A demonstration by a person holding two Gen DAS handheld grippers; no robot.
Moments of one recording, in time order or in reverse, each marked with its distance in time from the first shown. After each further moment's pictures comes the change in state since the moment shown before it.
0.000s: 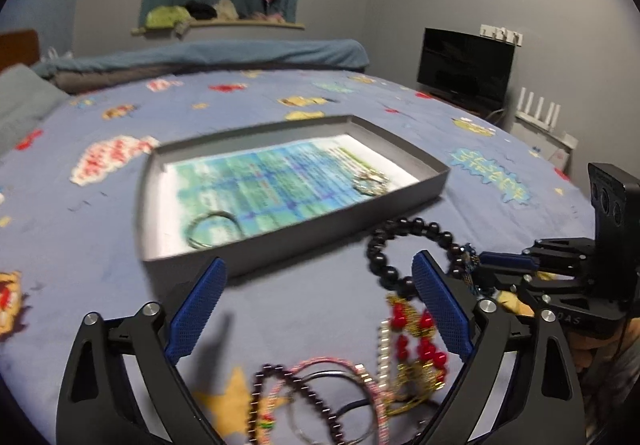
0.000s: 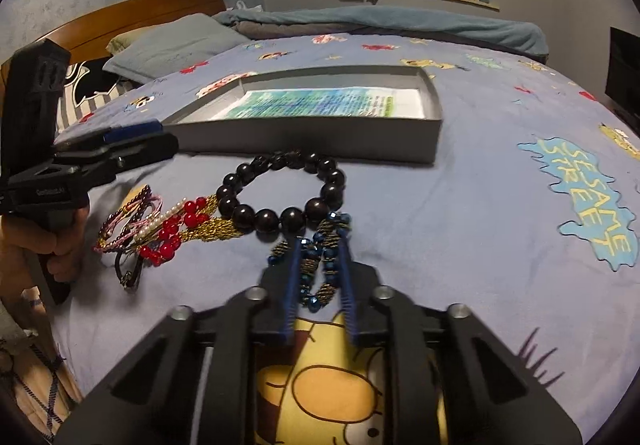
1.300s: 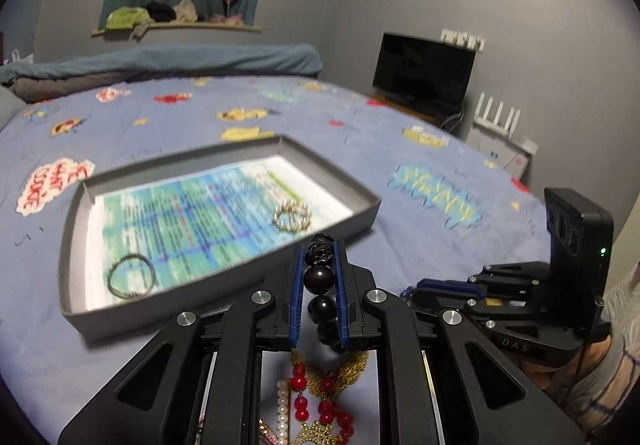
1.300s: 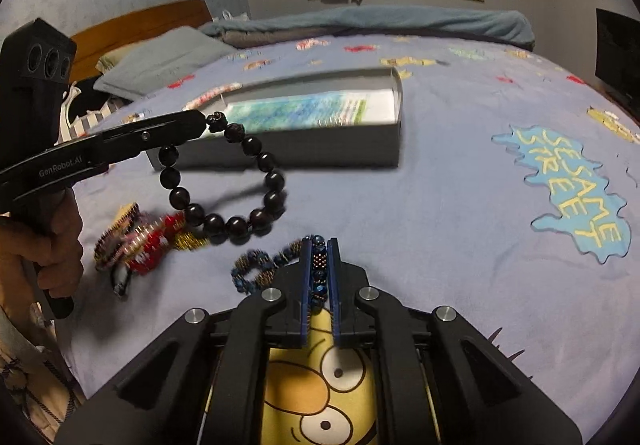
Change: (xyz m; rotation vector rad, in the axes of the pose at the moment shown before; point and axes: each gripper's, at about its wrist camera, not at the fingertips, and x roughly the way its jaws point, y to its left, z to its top) left arm 0.007 -0.042 0.034 0.025 -0.037 -0.153; right arm -0.011 -0.020 0.008 0.050 -0.042 0.021
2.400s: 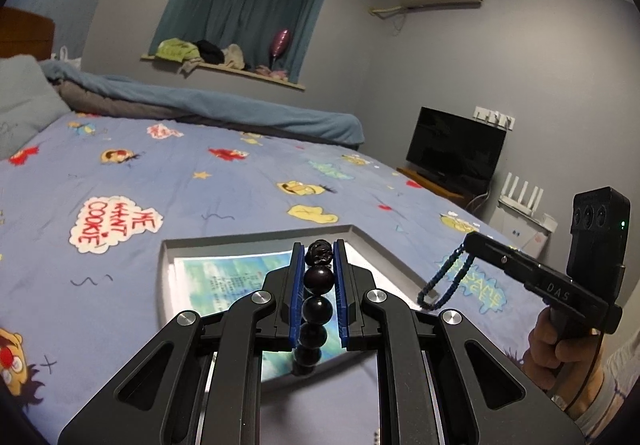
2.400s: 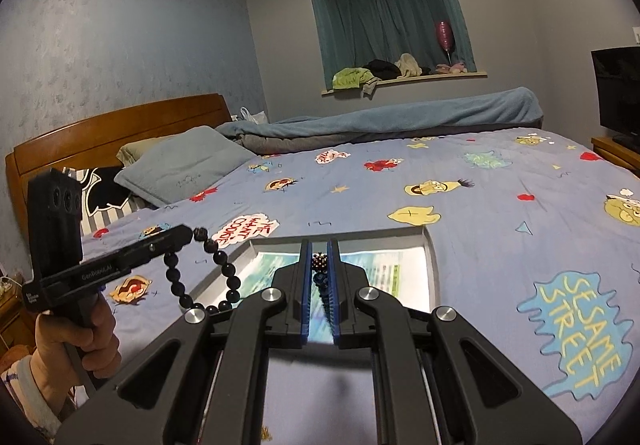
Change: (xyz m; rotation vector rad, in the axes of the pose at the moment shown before) left arm -0.046 0.078 0.034 -0.129 -0.217 0.086; right arm -0.005 0.013 0.101 0.035 -0.317 0.065
